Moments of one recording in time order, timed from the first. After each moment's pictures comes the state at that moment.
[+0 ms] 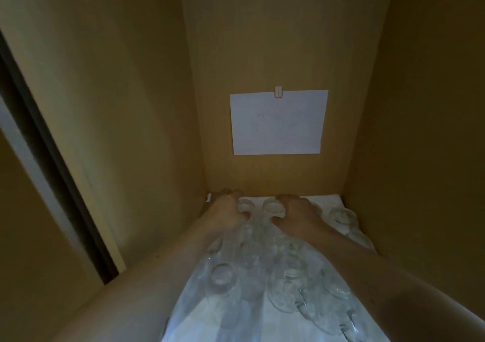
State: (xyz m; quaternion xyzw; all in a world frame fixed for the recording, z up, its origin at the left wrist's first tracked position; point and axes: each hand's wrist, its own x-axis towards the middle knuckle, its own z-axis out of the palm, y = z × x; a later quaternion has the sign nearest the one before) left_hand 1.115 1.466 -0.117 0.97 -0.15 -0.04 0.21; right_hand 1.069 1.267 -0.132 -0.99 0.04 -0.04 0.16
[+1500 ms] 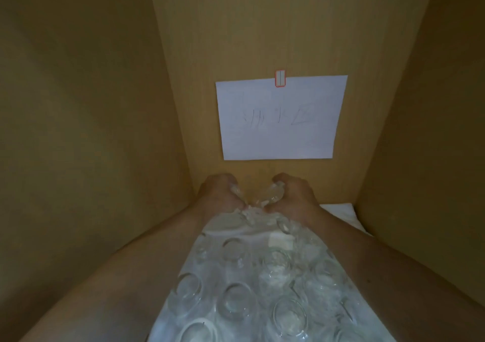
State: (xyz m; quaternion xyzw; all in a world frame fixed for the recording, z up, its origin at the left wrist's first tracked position) left_hand 1.243 1.426 -0.119 0.95 -0.07 -0.04 0.31; right_hand 1.190 1.228 -0.125 -0.94 0.04 -0.06 0.33
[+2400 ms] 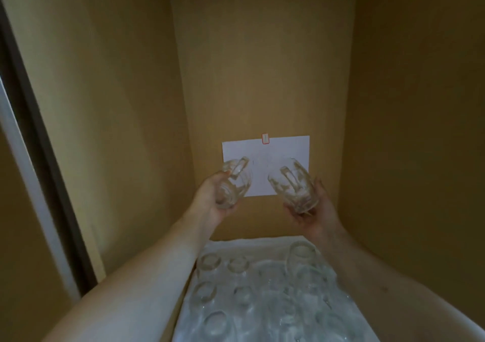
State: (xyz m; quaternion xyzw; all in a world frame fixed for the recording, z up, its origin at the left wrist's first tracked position) left_hand 1.104 1.444 0.014 0.48 0.06 -0.10 0.87; right_hand 1.053 1.231 -0.037 -0.33 0.12 -0.10 0.93
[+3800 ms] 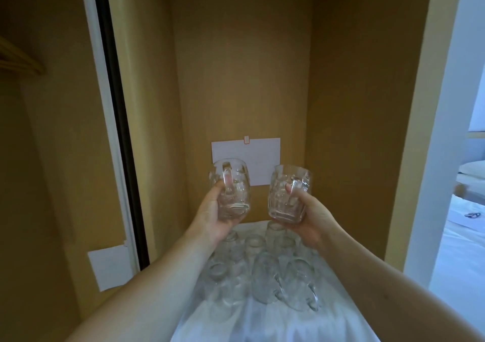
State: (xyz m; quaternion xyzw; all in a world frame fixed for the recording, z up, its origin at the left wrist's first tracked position) left_hand 0.962 1.487 -0.017 0.39 -0.05 -0.21 0.90; right_hand 0.881 1.284 -0.028 -0.49 0.05 -0.12 0.86
